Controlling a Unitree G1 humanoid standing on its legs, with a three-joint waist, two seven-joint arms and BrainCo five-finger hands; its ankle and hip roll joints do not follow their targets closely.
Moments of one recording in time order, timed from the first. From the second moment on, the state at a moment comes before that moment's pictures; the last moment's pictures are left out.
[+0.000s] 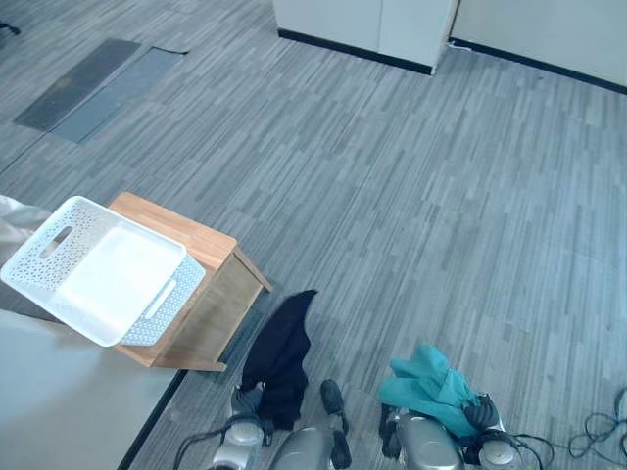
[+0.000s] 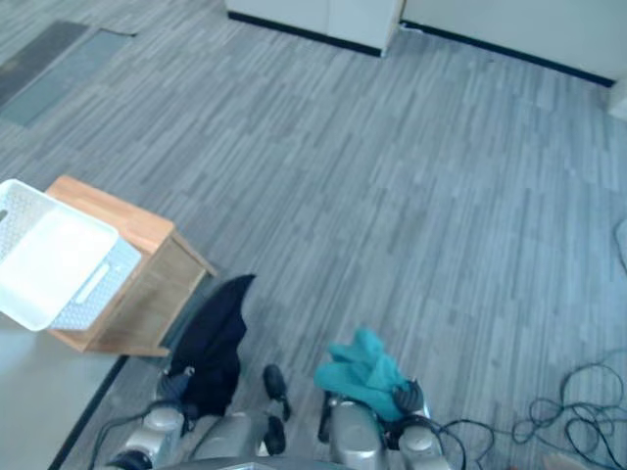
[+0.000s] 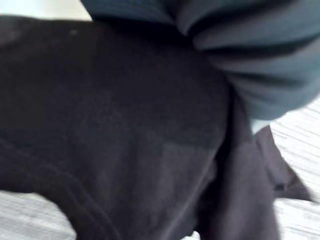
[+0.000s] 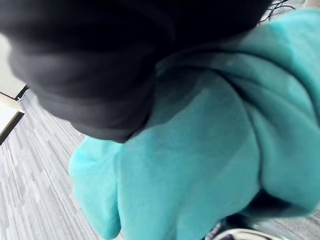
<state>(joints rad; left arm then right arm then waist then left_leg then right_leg) -0.03 0.19 -0.17 1.01 -0.08 -0.05 0.28 0.12 -0.22 0.16 0.76 -0.01 -0.08 -0.33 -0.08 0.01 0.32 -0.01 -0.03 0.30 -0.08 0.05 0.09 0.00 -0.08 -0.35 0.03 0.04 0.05</state>
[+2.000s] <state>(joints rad) -0.04 0.24 -0.23 1.05 0.02 -0.02 0.20 -0.09 -0.28 0.39 0.84 -0.20 -0.05 -0.16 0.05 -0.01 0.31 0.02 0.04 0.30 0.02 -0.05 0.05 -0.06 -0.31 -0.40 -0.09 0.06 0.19</state>
